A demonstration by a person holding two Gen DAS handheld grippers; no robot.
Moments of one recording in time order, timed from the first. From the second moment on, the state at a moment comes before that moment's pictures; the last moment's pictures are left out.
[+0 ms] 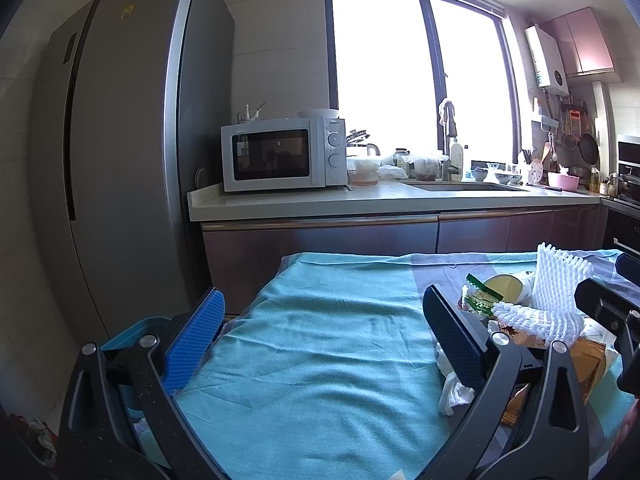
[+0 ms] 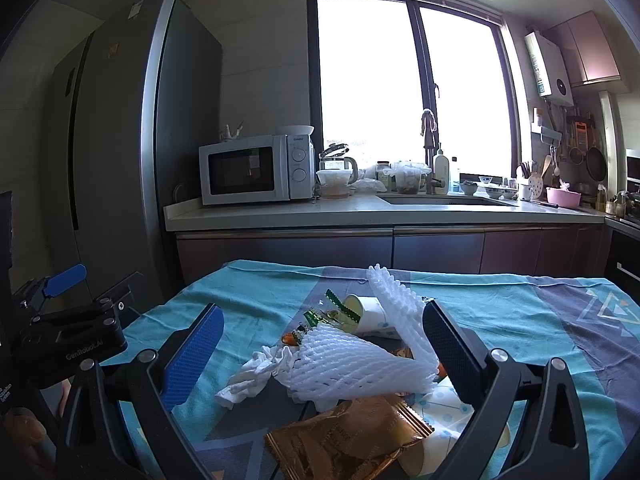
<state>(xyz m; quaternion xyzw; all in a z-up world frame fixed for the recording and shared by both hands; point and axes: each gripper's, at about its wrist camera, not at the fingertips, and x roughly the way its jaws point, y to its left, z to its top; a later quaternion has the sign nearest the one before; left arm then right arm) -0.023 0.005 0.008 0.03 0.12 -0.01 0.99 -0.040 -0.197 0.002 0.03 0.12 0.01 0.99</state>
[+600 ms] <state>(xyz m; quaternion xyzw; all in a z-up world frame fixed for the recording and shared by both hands) -0.029 0.005 0.008 0.02 0.11 -0.01 0.99 -0.043 -0.198 0.000 0.03 0.12 0.02 0.99</state>
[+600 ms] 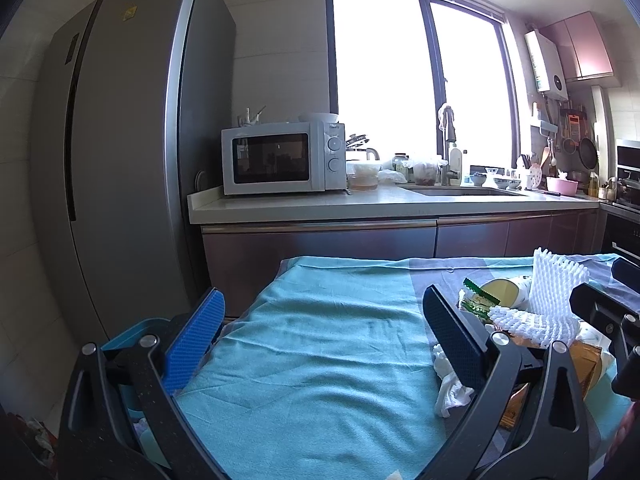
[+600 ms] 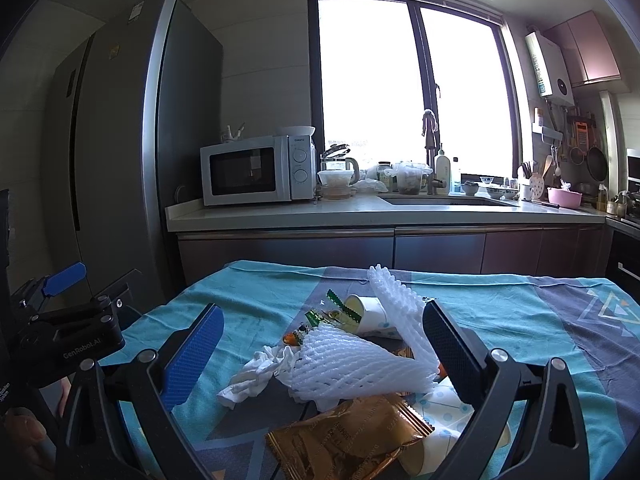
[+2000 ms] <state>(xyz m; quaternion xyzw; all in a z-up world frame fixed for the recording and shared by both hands) -0.033 0.003 0.011 0.02 0.10 -0.02 0.99 -0.042 -0.198 -0.001 0.03 0.12 0.02 0.99</state>
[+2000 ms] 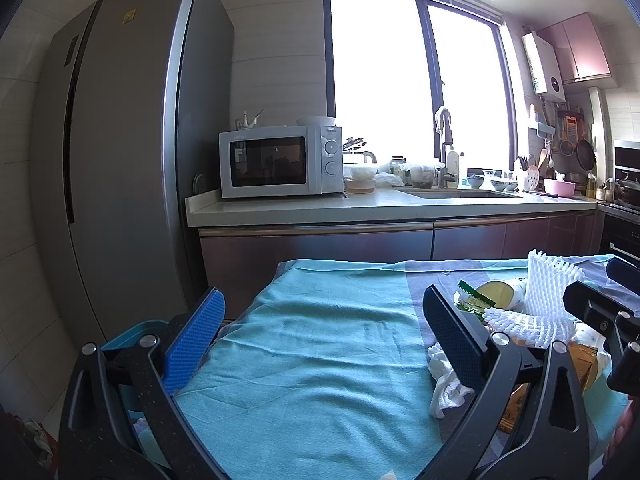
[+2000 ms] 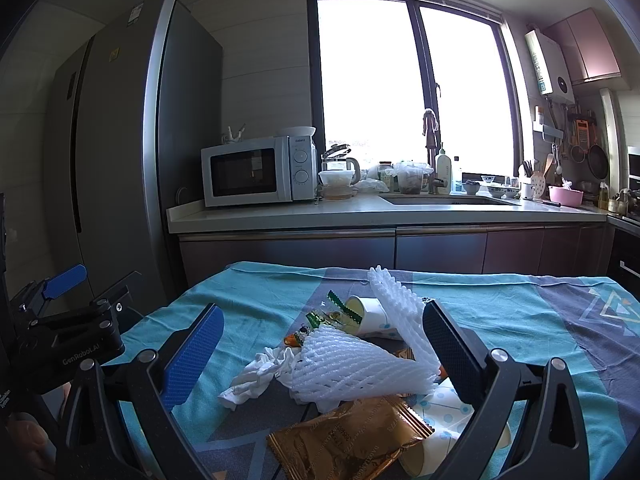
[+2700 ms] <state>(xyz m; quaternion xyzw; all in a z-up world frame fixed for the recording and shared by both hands) -0.027 -0.004 0.005 0.03 0.13 -0.05 0.99 -0.041 -0.210 0.002 0.03 0.11 0.01 0.99</state>
